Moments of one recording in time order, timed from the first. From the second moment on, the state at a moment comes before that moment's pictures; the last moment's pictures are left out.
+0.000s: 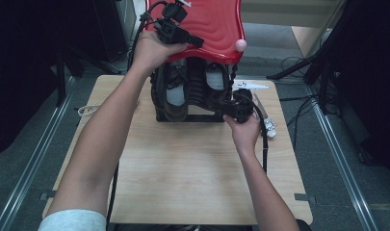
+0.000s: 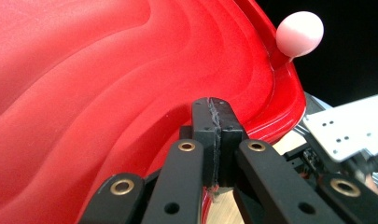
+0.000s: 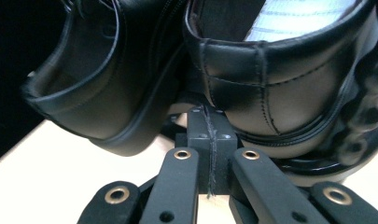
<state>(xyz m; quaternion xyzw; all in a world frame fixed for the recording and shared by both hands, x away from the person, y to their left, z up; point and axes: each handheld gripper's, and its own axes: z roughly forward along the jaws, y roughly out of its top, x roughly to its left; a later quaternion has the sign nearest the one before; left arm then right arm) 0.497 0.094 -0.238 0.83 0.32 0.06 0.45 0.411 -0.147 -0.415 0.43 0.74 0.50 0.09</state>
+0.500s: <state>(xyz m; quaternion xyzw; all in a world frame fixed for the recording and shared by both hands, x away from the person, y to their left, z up) 0.498 0.095 -0.238 0.83 0.32 0.06 0.45 0.407 -0.140 -0.414 0.43 0.74 0.52 0.06</state>
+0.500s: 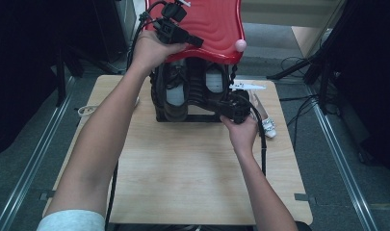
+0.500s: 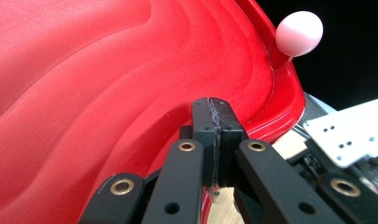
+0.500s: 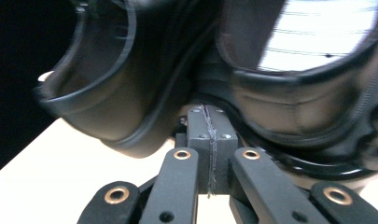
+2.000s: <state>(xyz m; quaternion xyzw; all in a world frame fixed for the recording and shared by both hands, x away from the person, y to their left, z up) 0.499 0.098 -0.239 0.83 0.32 0.05 0.46 0.399 -0.042 -0.418 0.37 0.78 0.51 0.01</state>
